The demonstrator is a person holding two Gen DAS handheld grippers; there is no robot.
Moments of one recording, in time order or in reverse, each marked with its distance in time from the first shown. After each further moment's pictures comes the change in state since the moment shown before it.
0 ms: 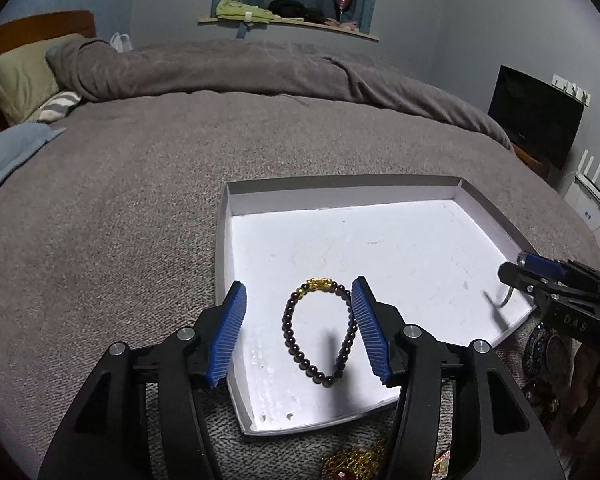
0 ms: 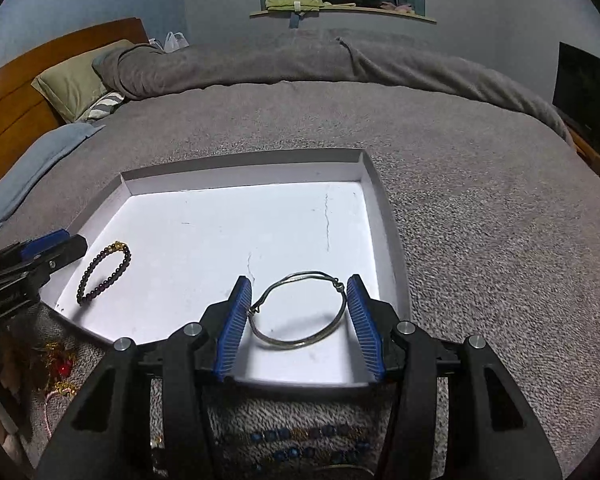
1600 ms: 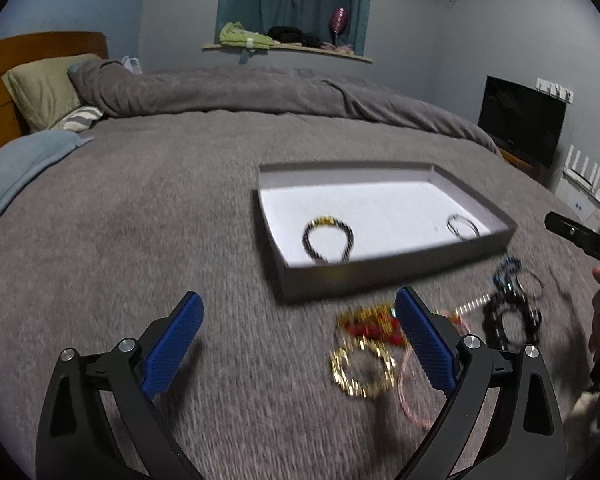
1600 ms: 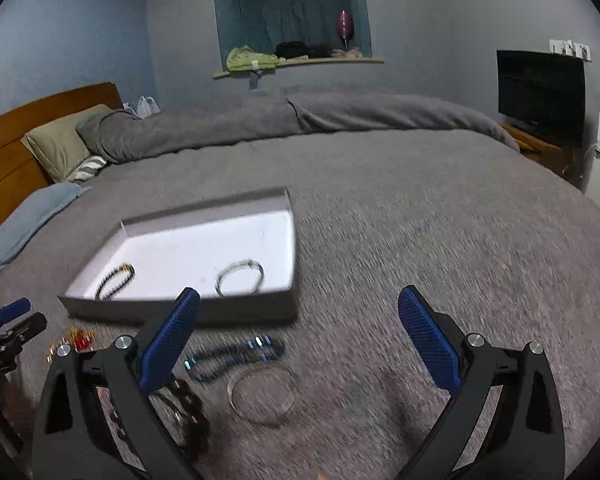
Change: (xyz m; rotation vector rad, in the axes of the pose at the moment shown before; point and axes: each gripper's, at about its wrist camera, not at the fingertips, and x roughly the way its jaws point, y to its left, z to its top) left arm -0.084 0.009 -0.074 0.030 -0.093 0.004; right arm -0.103 -0.039 -0.061 0.125 -0.212 -0.081
